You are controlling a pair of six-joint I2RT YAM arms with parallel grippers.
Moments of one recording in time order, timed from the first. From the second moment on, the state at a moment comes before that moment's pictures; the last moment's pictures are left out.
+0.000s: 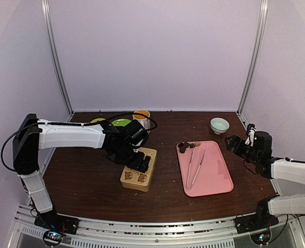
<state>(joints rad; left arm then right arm) -0.93 1.81 1.32 -0.68 -0.10 -0.52 0.13 1.08 0.33 0.35 -0.07 0.55</state>
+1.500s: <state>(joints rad) -0.65 1.61 0.85 -0.14 0.40 -0.56 0.95 1.75 0.83 0.38 -0.17 1.08</state>
